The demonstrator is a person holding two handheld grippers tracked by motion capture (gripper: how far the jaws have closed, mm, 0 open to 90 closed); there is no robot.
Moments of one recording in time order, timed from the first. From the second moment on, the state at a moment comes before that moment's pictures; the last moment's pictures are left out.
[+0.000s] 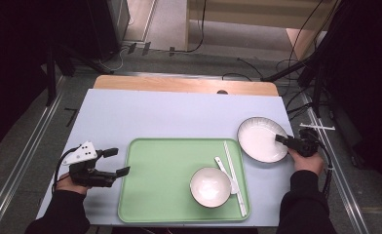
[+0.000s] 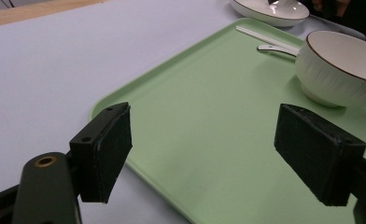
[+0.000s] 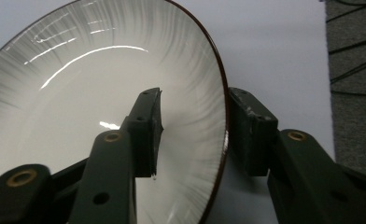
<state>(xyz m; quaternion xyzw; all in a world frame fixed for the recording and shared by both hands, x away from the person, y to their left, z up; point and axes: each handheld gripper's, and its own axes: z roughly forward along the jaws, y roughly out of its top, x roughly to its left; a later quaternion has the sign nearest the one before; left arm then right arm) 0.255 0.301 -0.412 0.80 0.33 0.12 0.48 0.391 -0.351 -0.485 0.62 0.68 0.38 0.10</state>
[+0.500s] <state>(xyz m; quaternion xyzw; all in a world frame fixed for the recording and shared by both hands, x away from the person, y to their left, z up) 0.257 0.297 -0.412 0.80 0.33 0.12 0.49 0.398 -0.348 -0.494 0.61 0.67 0.40 0.11</state>
